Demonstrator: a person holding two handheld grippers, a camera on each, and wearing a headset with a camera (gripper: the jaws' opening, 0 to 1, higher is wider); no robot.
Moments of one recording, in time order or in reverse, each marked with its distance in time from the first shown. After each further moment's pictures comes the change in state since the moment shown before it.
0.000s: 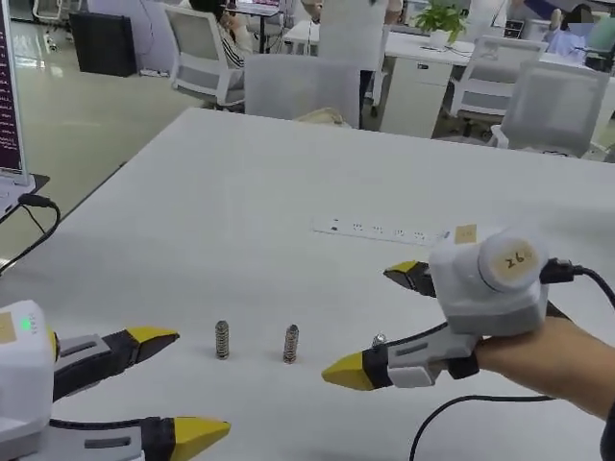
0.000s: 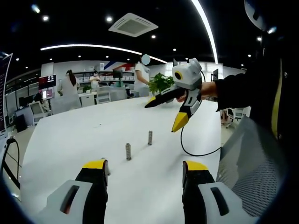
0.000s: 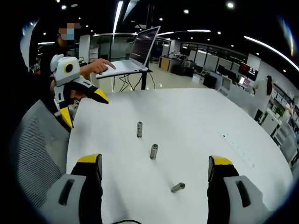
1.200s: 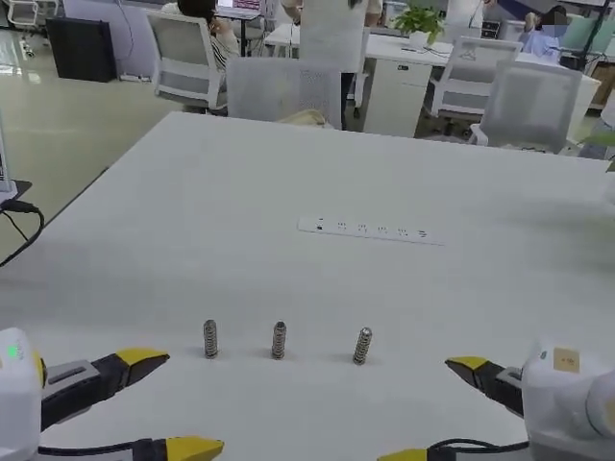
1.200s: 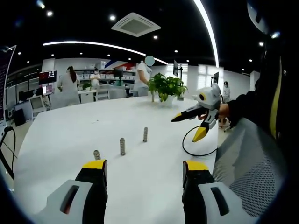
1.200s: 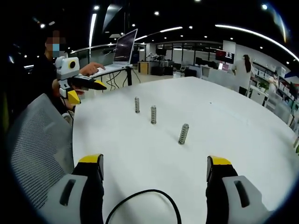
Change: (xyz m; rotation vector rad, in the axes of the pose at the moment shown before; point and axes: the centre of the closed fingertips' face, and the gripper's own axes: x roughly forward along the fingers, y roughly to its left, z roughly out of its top) left arm -0.005 -0.011 -0.015 -0.046 -0.004 -0.011; right arm -0.050 0.029 -0.097 0.201 -0.037 -0.117
